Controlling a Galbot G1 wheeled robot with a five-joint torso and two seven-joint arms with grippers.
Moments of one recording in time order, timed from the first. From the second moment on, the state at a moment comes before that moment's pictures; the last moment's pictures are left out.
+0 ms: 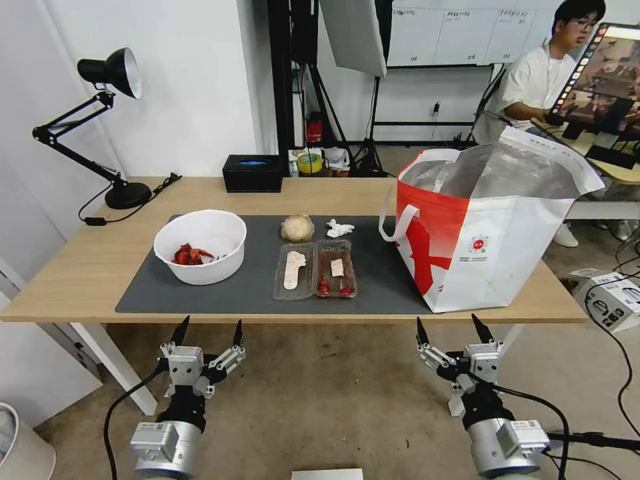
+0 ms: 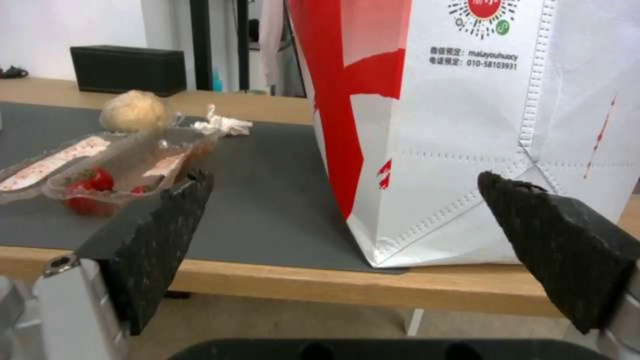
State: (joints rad) left arm 1.80 -1.50 -0.55 -2.30 0.00 0.00 0.00; right arm -1.80 1.50 0.55 2.30 0.00 0.00 0.00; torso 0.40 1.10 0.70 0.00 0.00
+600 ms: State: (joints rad) left arm 1.80 -1.50 -0.55 -2.30 0.00 0.00 0.00; right arm -1.80 1.50 0.55 2.30 0.00 0.00 0.00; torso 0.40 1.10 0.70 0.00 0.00
